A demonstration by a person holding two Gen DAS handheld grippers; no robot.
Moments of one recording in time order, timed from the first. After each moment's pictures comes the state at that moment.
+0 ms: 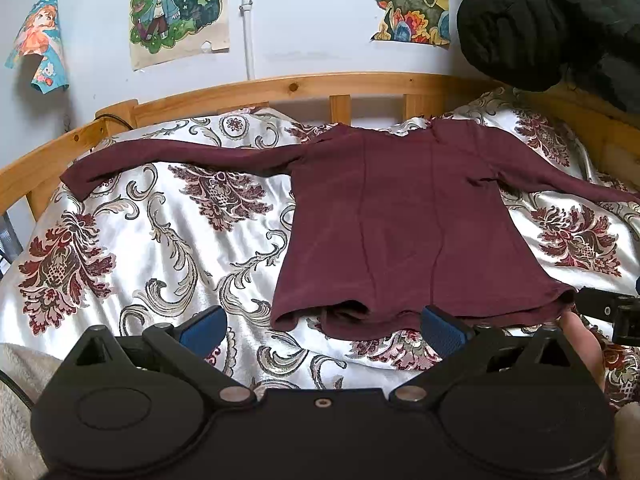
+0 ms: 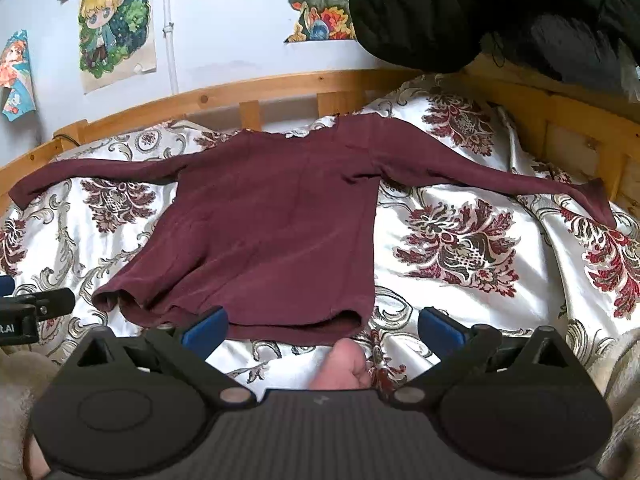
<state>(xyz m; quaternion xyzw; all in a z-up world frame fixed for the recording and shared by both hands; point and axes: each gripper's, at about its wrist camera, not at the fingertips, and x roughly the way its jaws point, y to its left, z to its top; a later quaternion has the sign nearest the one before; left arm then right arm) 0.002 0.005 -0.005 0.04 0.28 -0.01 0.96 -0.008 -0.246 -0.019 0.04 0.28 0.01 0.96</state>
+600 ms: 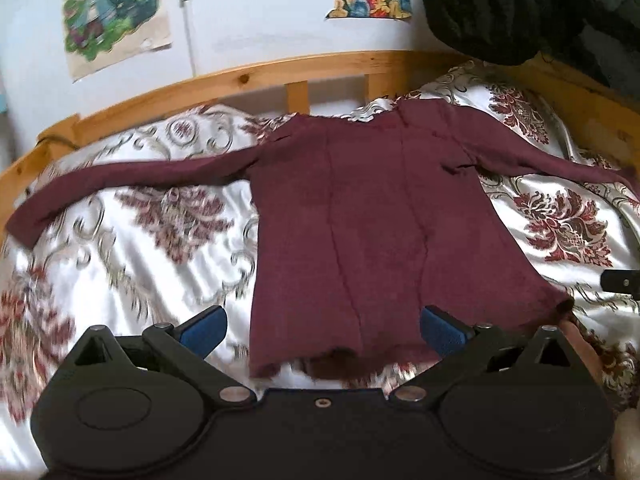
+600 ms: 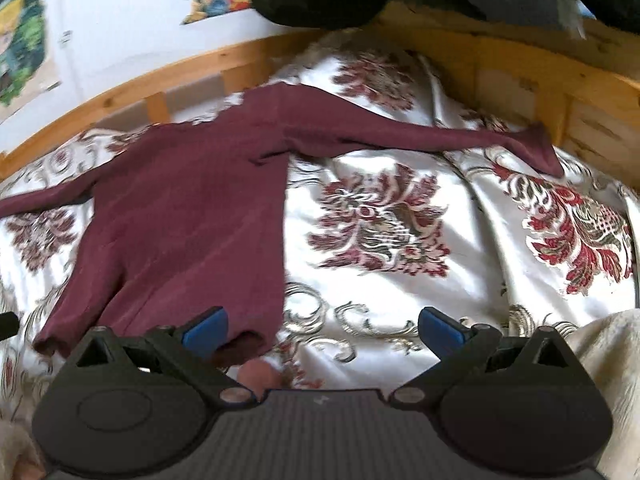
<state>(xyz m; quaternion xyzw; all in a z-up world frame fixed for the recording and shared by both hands) 0.073 -0.002 0.019 0.08 0.32 -0.07 0.94 0.033 -0.307 -0.011 0.12 0.34 -0.09 0.93</state>
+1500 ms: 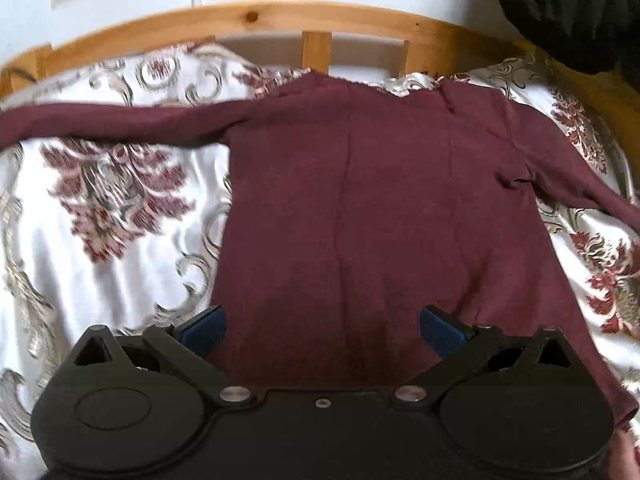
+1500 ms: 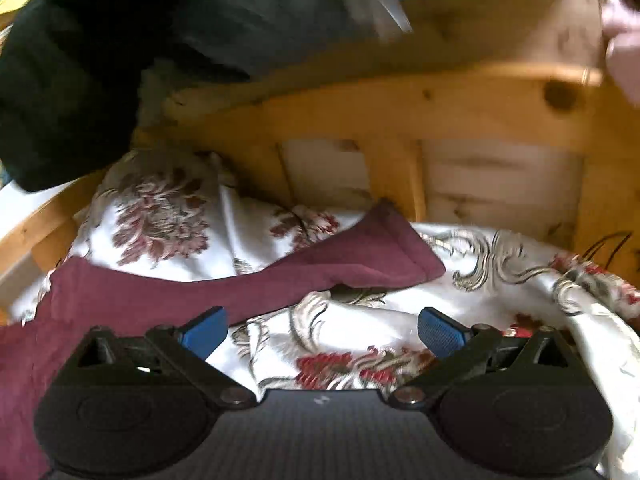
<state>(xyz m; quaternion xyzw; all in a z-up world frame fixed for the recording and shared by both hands) 0.205 -0.005 -0.046 -0.01 0.37 -0.06 0.93 0.140 -0.502 -0.013 0.24 0.22 -0.29 0.90</state>
